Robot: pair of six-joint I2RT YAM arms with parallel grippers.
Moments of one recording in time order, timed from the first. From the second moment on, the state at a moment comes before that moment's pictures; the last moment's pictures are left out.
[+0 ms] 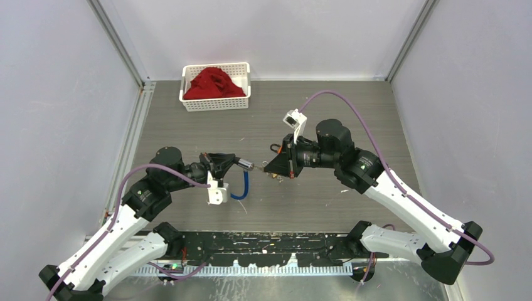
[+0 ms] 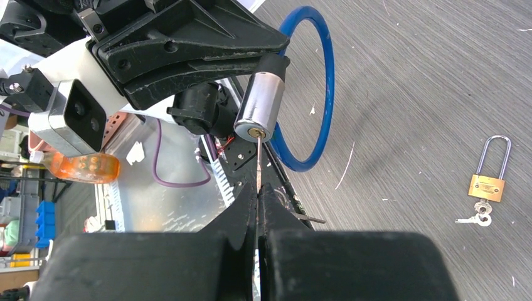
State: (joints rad) left arm -0.64 0.69 0.75 -0.32 0.53 1.18; right arm 0.78 1.03 1.09 -0.41 -0.50 0.45
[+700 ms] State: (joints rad) left arm -0.64 0.69 0.76 -0.32 0.53 1.18; right arm 0.78 1.03 1.08 -0.39 -0.50 0.45
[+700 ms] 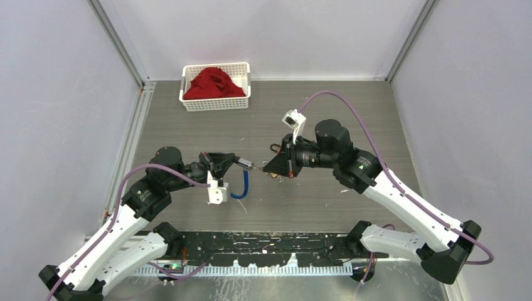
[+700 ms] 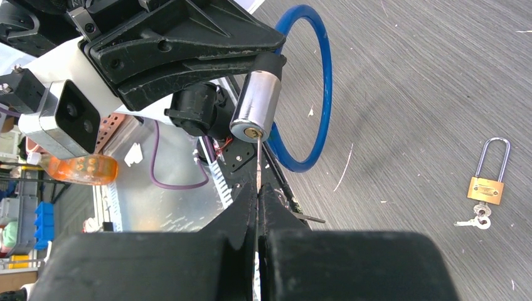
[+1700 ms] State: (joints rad) left arm -0.64 0.69 0.76 -0.32 0.52 1.18; right arm 0.78 1.03 1.08 -0.39 -0.47 0.45
